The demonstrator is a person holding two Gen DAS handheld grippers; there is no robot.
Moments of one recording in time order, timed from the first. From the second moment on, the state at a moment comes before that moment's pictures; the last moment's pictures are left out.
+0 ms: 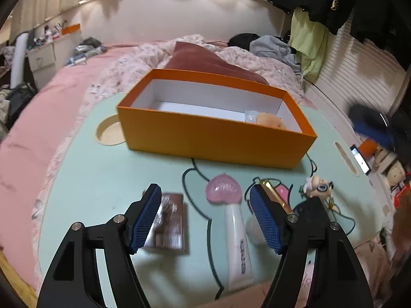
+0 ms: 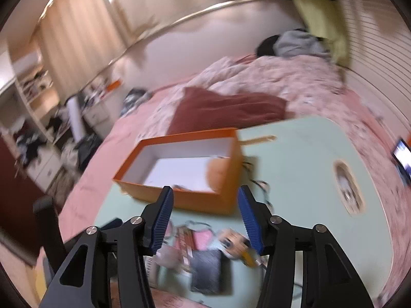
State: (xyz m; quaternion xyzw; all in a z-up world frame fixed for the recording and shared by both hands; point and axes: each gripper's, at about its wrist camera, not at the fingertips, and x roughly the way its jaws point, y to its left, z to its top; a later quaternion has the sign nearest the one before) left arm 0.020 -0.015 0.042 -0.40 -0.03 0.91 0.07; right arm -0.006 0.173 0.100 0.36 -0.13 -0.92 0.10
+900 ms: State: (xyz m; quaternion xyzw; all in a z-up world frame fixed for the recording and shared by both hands) left arm 0.055 -0.070 0.026 -0.34 -0.14 0.93 0.03; right arm -0.088 0.121 0.040 0.46 0.05 -0.87 0.14
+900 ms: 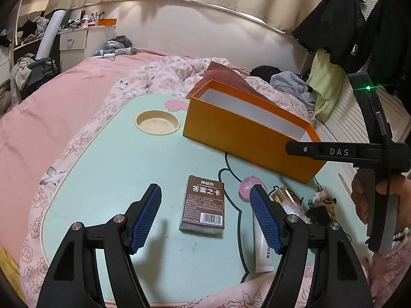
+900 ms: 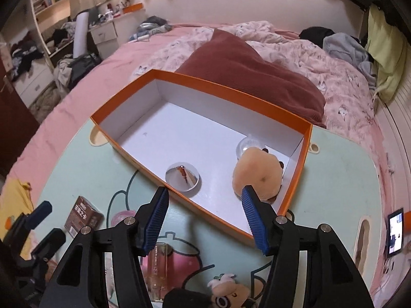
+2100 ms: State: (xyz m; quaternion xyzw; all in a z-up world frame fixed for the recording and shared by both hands) left arm 0.055 -0.074 0.019 -0.35 -0.16 0.92 0.05; right arm -0.179 0.056 0.016 0.67 0.07 -0.73 0.12
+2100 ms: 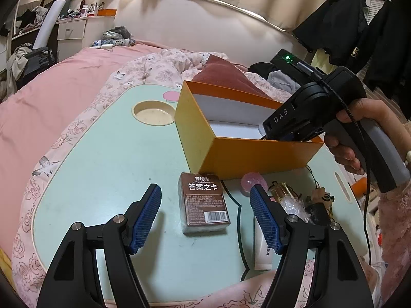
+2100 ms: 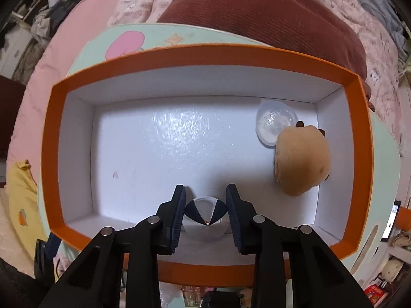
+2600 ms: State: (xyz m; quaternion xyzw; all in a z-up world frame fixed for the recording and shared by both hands) left arm 0.057 -0.072 0.018 -0.35 -0.16 0.92 0.05; right arm -0.176 0.070 0.049 0.67 0.05 -0.73 0.13
